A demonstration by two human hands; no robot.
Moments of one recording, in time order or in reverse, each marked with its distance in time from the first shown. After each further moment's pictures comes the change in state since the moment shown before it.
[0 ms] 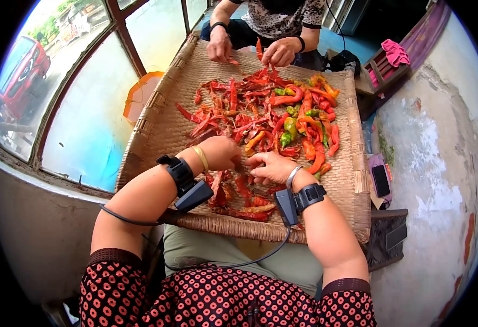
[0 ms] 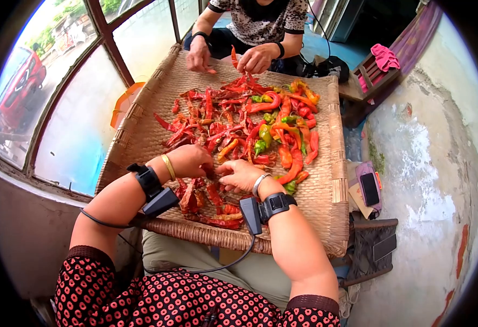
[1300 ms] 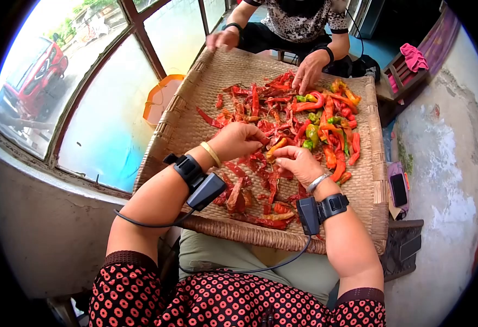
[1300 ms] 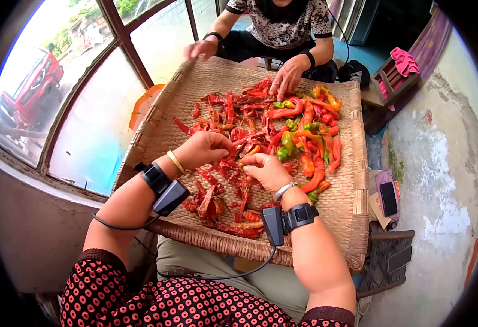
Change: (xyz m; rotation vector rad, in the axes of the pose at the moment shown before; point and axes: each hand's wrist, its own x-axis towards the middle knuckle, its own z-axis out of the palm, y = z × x) left_hand -0.008 0.002 -0.032 -0.608 0.284 -0.180; right_hand 0.003 -0.002 -0.002 0.325 0.319 -0.264
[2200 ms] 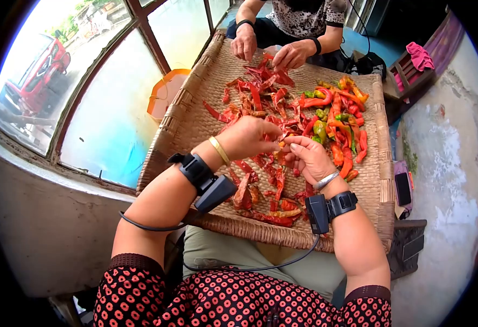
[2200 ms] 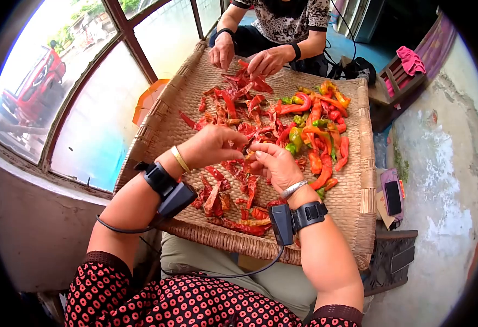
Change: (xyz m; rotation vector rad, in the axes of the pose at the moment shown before) left_hand -0.003 0.021 -0.003 0.276 0.079 0.299; right_hand -0.002 -0.002 0.002 0.419 -0.040 -0.021
